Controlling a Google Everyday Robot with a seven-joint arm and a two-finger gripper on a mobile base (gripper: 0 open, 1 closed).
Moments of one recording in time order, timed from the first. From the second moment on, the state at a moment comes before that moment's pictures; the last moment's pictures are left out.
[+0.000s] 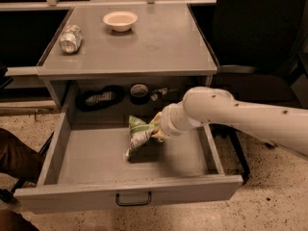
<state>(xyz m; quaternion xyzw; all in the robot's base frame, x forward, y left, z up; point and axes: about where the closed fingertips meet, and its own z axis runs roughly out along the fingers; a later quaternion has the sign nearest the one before) 0.585 -0.007 0.665 -0.68 0.66 0.06 0.32</state>
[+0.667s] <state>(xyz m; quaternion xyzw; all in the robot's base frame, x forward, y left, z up) 0.559 0.006 0.885 -0.70 0.59 -0.06 0.41</state>
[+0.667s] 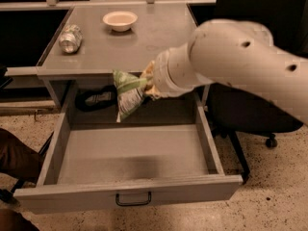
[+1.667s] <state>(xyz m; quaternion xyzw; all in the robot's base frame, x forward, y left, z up) 0.595 0.014 0.926 -0.71 0.55 -0.10 0.43</state>
